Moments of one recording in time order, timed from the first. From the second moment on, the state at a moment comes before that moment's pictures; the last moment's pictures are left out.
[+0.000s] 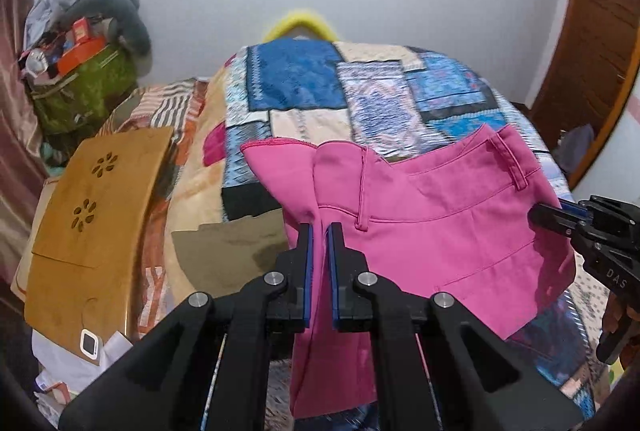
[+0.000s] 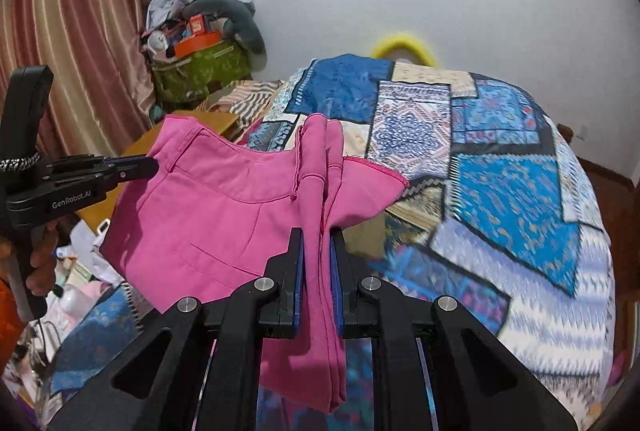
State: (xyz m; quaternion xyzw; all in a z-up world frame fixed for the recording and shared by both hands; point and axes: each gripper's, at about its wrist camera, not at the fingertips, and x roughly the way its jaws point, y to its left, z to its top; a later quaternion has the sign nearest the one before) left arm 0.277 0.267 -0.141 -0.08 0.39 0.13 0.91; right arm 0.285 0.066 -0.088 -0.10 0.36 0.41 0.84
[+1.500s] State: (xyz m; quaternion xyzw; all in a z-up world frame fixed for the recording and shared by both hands) left arm 0.238 0.284 -0.128 -0.08 0.39 0.15 0.91; right arm 0.265 0.063 -0.043 -0.09 0.32 0.38 0.86
